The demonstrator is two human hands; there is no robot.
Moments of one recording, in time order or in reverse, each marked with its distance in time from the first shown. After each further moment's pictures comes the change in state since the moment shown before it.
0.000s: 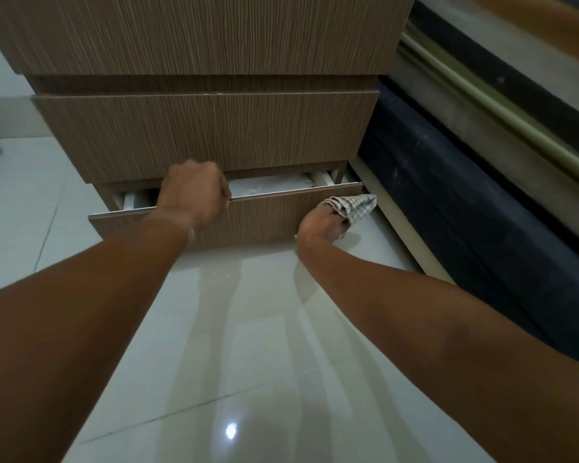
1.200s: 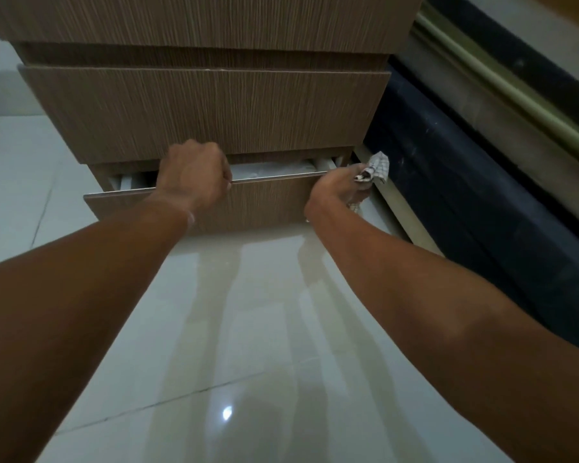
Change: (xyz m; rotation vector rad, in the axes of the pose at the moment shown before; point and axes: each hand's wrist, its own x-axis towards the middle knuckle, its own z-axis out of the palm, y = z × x) left_hand 0.004 0.000 0.003 0.050 0.009 -0.008; right_hand -0.008 -0.060 0.015 0.291 0.209 0.035
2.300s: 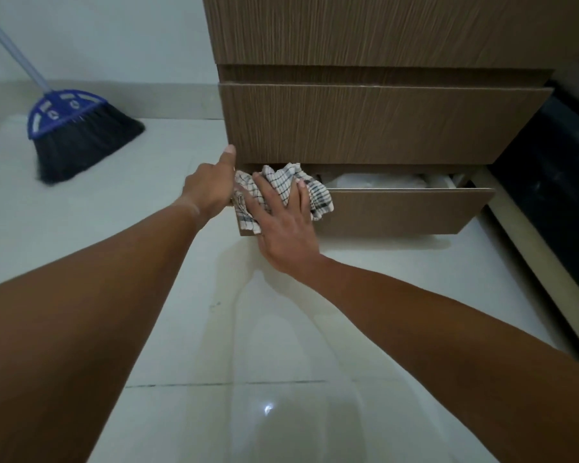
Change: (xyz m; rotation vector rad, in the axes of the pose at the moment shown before) left_hand -0.044 -0.173 -0.006 -0.751 -0.094 -0.746; right_hand -0.157 0.148 0.022 -1.227 -0.930 -1.767
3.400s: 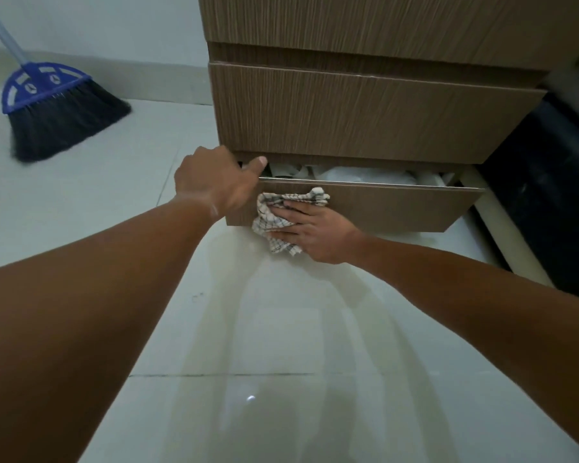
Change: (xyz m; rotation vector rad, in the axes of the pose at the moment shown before) left_hand -0.052 0.037 0.022 0.629 0.243 0.262; right_hand -0.018 0.105 0.004 -0.635 -0.268 -0.815
